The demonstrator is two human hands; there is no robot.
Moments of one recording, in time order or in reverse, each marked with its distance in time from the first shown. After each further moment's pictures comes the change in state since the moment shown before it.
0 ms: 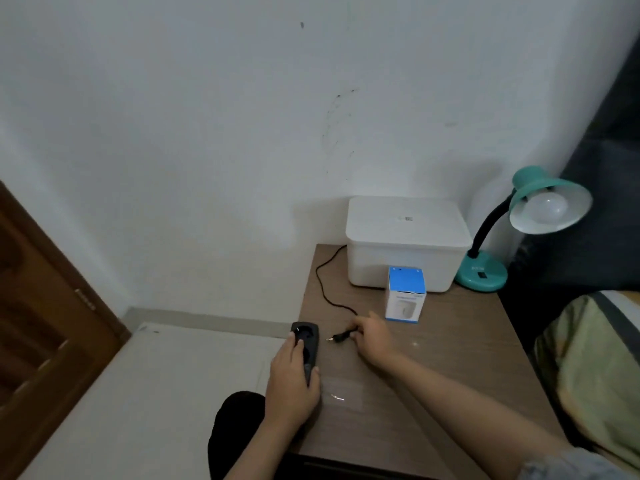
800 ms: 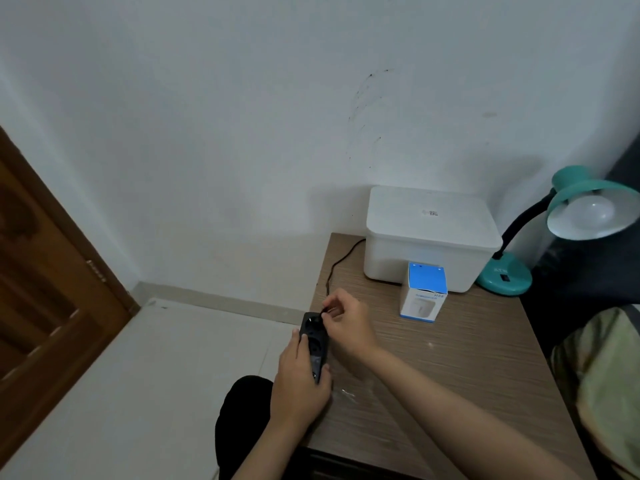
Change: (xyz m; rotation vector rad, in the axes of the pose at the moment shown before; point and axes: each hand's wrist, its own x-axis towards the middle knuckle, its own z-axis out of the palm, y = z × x) left_hand -0.007 -0.005 0.005 -0.100 0.056 -0.078; right_hand -0.006 -0.077 0.010 0.522 0.121 -0.158
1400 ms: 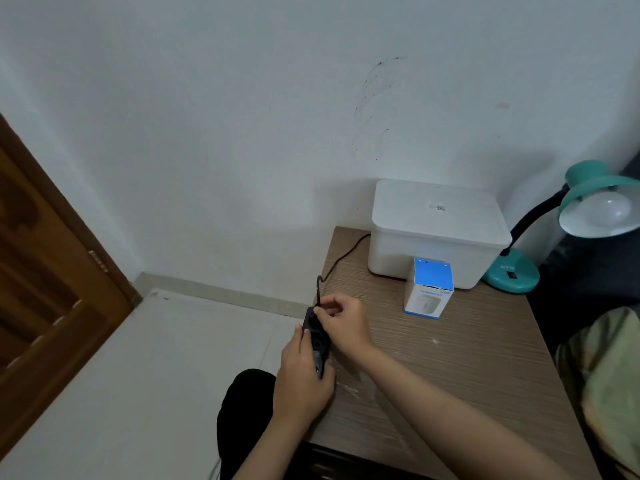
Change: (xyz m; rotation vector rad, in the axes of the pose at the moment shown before) left_hand -0.001 0.002 -0.001 0.014 0.006 -0.004; right_hand 0.002 0.006 0.021 0.067 0.059 0.144
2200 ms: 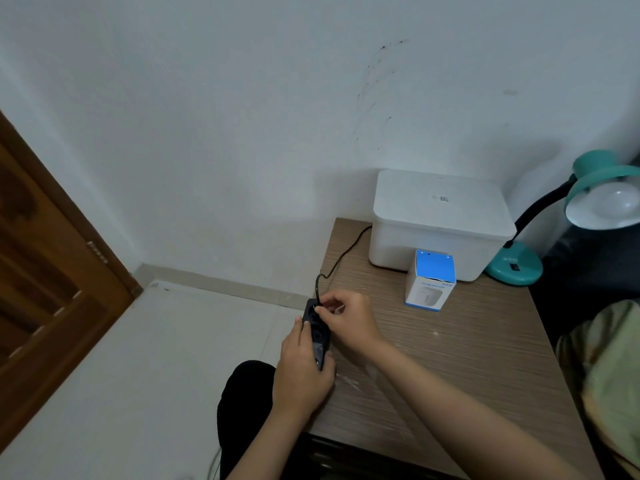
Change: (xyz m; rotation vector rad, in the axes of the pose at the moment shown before) left_hand 0.000 0.001 0.000 0.010 0.005 -0.003; right_hand -0.003 0.002 -0.014 -0.156 -0.082 -0.173
